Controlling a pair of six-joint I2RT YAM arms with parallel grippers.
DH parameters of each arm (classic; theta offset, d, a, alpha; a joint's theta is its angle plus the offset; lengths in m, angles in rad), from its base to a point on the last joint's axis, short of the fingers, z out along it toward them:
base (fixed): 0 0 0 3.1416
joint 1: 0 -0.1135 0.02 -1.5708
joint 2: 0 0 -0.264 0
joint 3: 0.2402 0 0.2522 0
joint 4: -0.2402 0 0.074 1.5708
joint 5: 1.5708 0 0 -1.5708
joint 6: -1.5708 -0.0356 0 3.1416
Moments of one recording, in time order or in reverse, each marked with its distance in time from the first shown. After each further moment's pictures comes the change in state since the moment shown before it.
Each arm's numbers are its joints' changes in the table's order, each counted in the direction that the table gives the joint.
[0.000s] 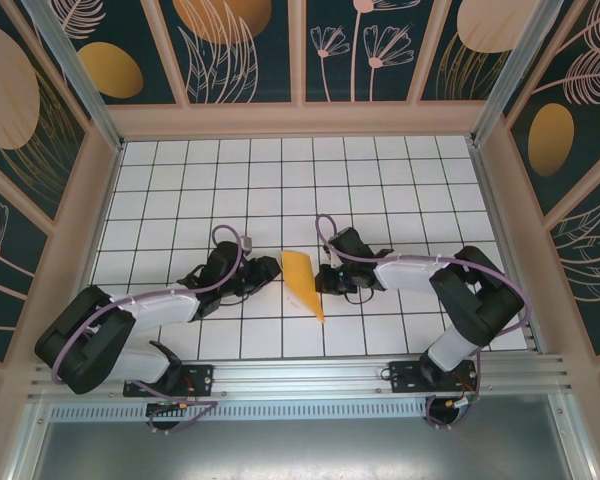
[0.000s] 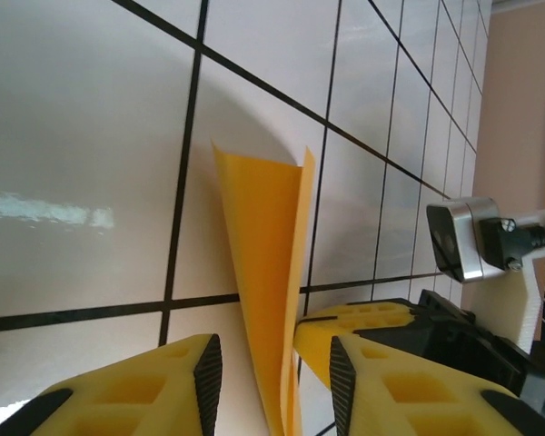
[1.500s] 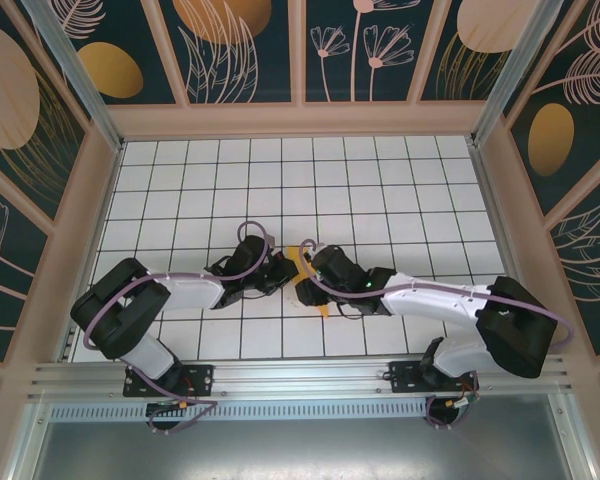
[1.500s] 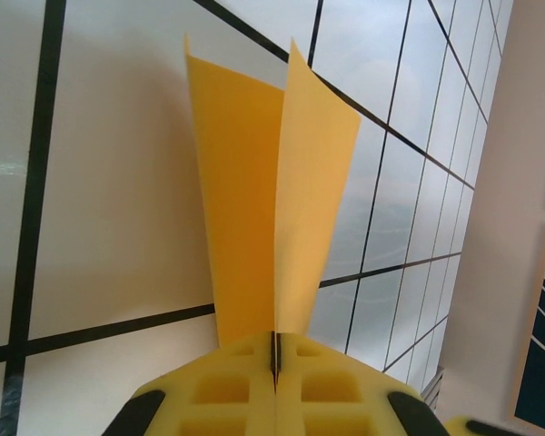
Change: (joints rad) left arm 0.088 -0.245 0.154 0.047 0.024 0.091; right arm -0.299 0.241 0.000 -0.069 0.389 0.161
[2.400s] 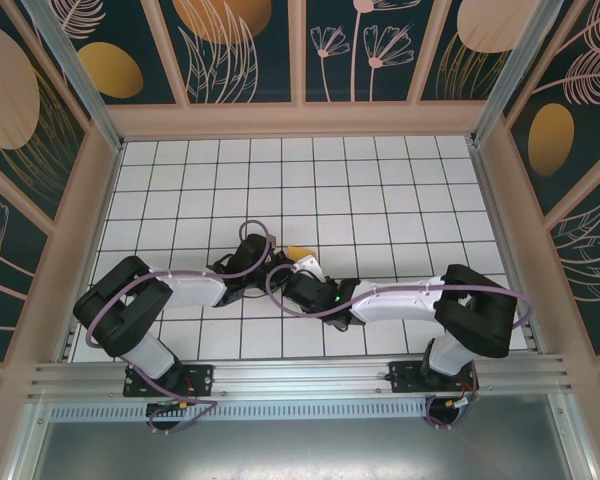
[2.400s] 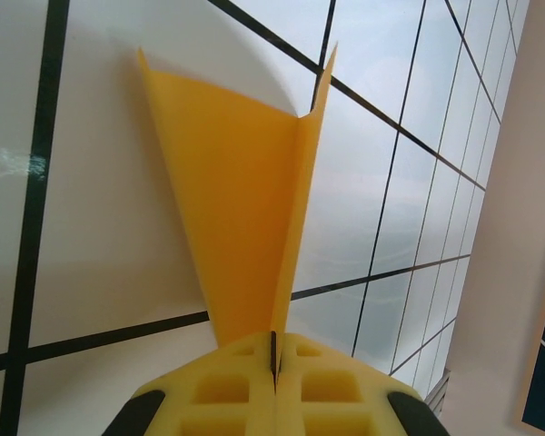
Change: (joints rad) left arm 0.000 -0.015 0.024 -0.034 0.000 -0.001; right arm -0.171 -0.206 0.086 -0.098 0.435 0.003
